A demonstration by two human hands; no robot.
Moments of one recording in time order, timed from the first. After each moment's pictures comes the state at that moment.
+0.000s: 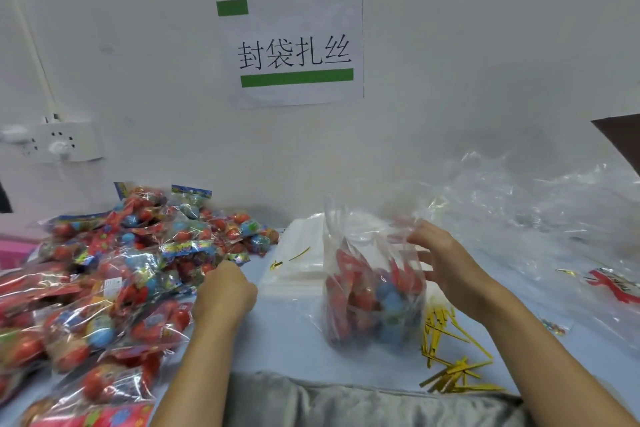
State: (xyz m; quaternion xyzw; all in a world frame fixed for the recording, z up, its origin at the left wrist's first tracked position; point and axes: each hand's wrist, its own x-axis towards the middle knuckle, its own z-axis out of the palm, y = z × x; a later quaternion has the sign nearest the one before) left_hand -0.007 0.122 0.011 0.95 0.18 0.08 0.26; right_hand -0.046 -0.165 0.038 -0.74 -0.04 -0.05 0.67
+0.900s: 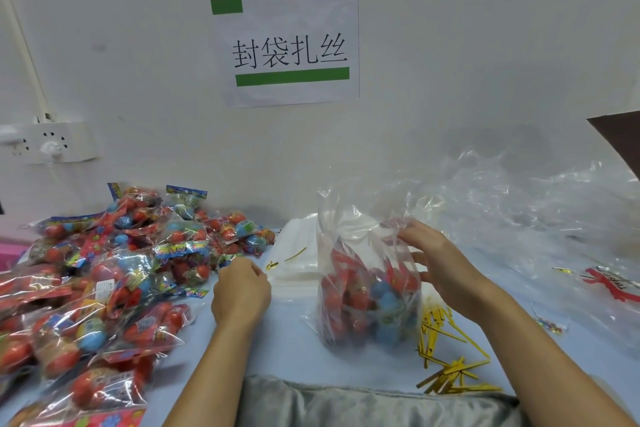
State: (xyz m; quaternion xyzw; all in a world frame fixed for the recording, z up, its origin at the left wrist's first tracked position) left_hand 0.004 0.099 -0.004 0.91 0.15 0.17 0.34; right_hand -0.046 -0.161 0.039 -0.76 -0.04 -0.05 0.65
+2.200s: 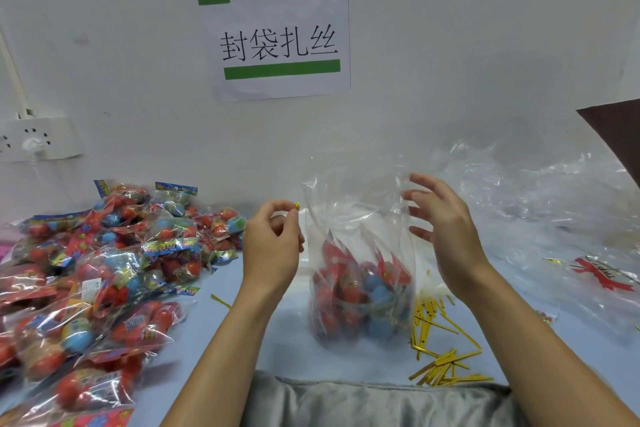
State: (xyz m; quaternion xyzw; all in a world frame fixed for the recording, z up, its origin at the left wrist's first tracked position) left_hand -0.013 0.047 0.037 0.72 -0.08 0.27 0.63; right_hand -0.056 -0.159 0.057 -0.69 -0.03 -0.25 0.68
